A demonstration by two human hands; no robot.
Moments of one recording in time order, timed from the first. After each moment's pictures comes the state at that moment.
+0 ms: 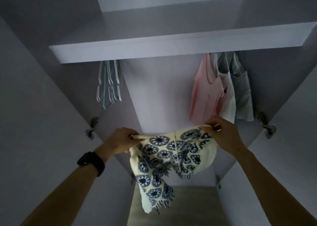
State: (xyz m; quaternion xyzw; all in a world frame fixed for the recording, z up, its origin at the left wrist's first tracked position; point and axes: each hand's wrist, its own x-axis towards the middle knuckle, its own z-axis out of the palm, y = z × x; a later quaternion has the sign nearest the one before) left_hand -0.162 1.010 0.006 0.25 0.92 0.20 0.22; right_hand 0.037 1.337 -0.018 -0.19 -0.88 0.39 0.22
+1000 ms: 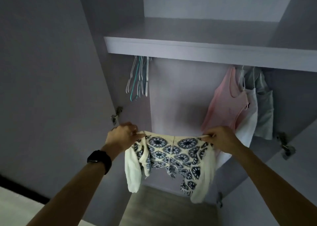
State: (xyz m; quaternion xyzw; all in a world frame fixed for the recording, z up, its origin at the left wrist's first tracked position) left_hand -0.124 0.923 -0.008 0.21 0.97 0.15 0.00; right_hand 0.003 1.291 -0.012 -0.07 -0.96 0.28 0.04
